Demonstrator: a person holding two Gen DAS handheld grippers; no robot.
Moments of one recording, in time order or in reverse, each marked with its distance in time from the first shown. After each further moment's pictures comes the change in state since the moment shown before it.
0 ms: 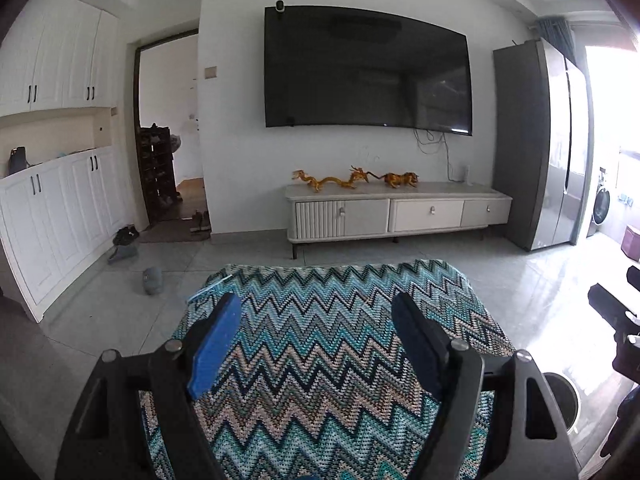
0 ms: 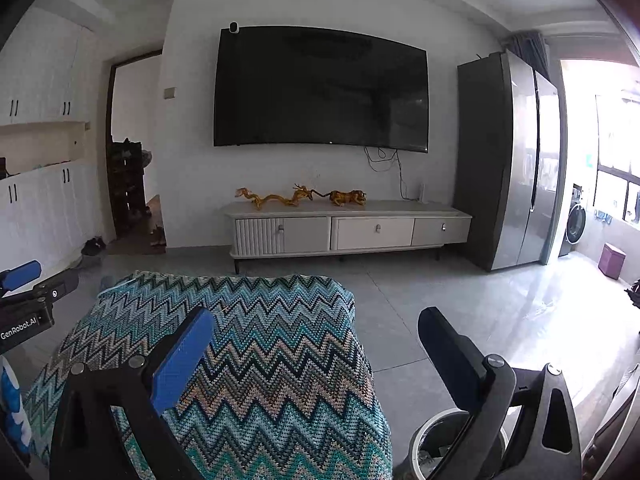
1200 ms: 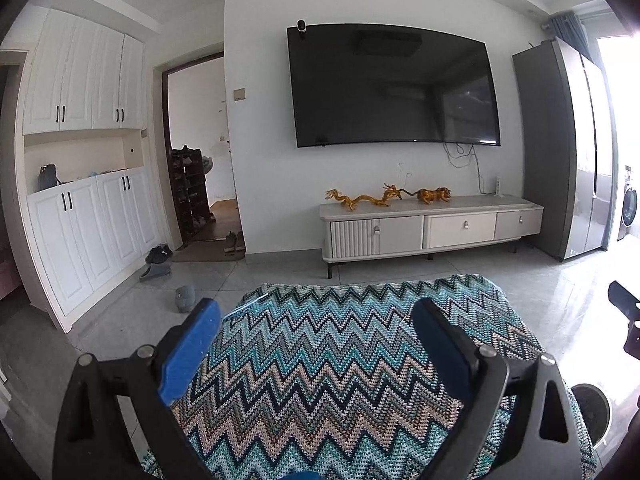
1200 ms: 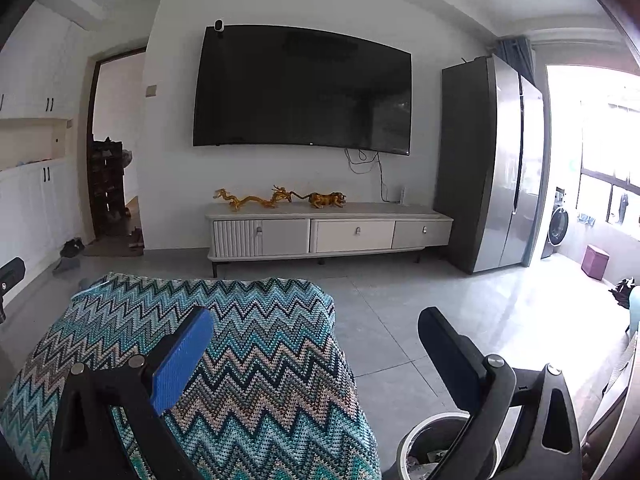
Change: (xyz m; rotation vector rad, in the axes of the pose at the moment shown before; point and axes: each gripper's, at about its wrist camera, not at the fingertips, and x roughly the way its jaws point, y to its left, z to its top) left arm 0.004 0.001 -0.003 0.024 -0.074 0.127; right arm 0.021 -0.009 -0.006 0.007 -0.007 -0.082
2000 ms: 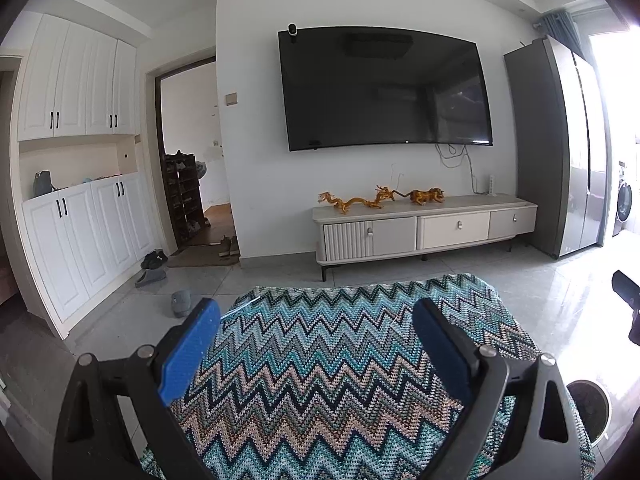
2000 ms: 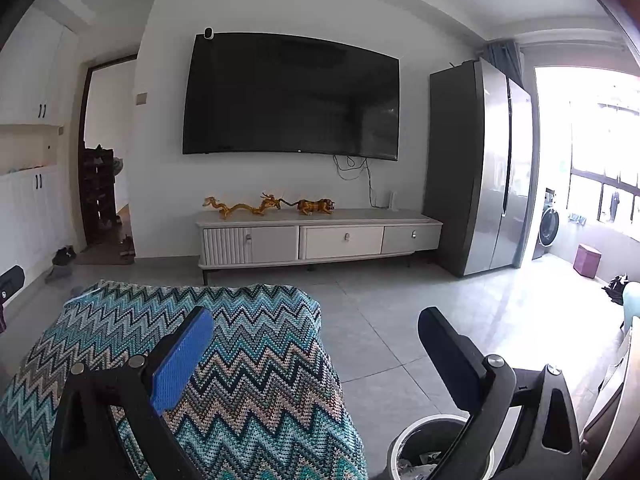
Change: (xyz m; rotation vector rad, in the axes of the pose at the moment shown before) left arm -0.005 -0.011 0.002 0.016 -0.011 -0.017; right arm -0.010 -0.014 0.001 0.016 -0.027 -0.036
